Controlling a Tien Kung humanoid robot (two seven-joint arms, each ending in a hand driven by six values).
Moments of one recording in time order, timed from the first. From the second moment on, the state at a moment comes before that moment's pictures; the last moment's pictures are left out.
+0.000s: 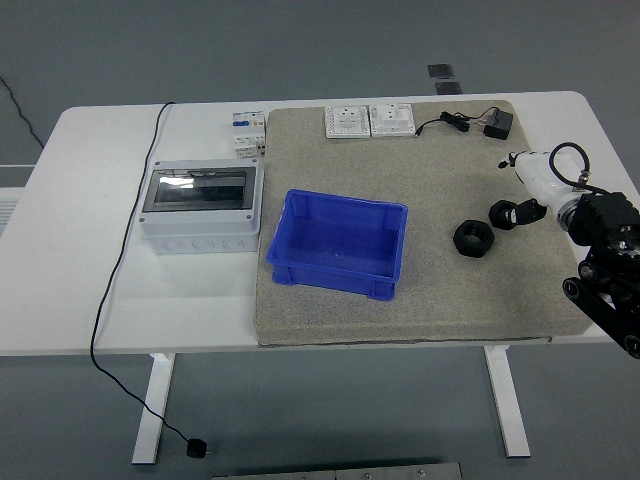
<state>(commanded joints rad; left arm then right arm) -0.11 0.04 -1.43 -0.18 1.56 0.02 0.33 0.61 -0.38 0.83 0.97 -2.14 -0.04 -0.24</state>
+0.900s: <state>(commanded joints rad) -0.11 0.04 -1.42 -0.18 1.55 0.04 0.32 0.67 -0.35 0.72 0.83 -2.00 -0.02 -0.24</state>
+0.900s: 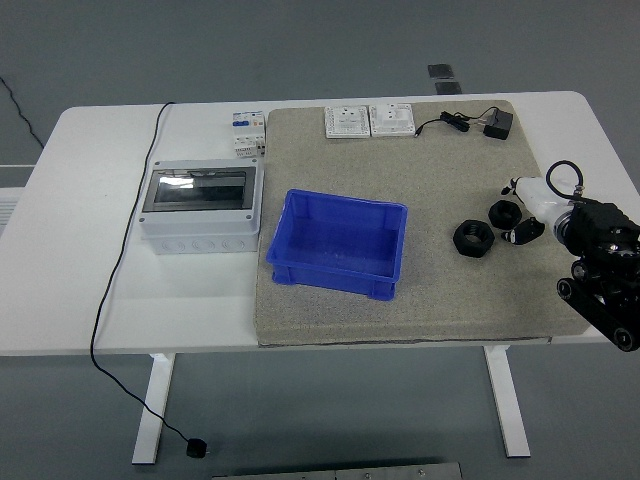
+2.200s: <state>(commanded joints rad) -0.10 0.04 -1.41 -0.18 1.54 0.07 0.29 0.63 -0.43 0.80 1.22 -1.98 -0.01 -0.32</state>
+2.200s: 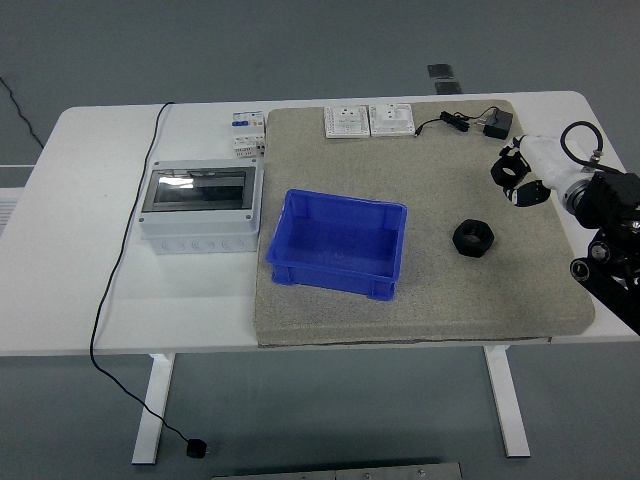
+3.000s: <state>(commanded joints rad) -0.10 0.04 -1.42 -0.18 1.54 0.08 0.27 0.68 -0.24 0.56 1.41 -2.01 0.03 -0.34</state>
